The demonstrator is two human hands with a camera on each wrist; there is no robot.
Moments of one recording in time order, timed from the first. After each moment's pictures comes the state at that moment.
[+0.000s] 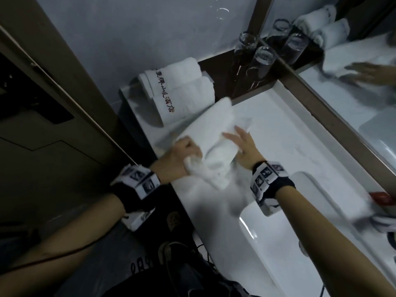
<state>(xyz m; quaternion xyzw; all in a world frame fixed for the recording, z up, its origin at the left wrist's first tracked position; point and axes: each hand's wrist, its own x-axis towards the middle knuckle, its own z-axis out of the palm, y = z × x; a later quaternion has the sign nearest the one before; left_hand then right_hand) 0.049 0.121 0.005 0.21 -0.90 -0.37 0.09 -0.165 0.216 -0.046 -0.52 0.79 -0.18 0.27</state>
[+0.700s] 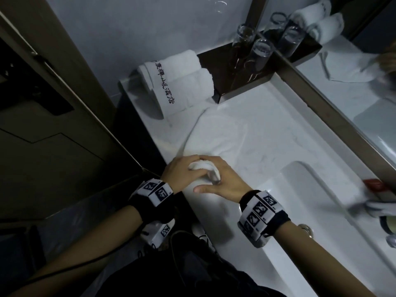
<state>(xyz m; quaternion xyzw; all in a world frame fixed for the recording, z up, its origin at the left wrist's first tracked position) 0.064 0.166 -0.024 0.40 -0.78 -0.48 0.01 -0.065 0.267 -0.027 -0.53 0.66 -0.32 0.43</state>
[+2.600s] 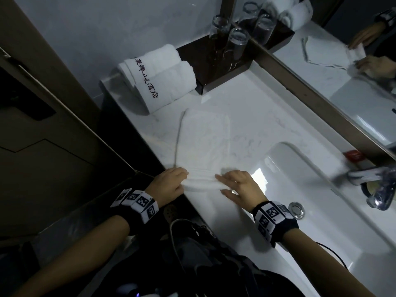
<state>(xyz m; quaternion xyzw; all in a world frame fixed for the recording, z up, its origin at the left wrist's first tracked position) 0.109 0.187 -0.054 0.17 -0.95 -0.27 -0.03 -0.081 0.363 -0.070 -0.66 0.72 -0.18 0.08</state>
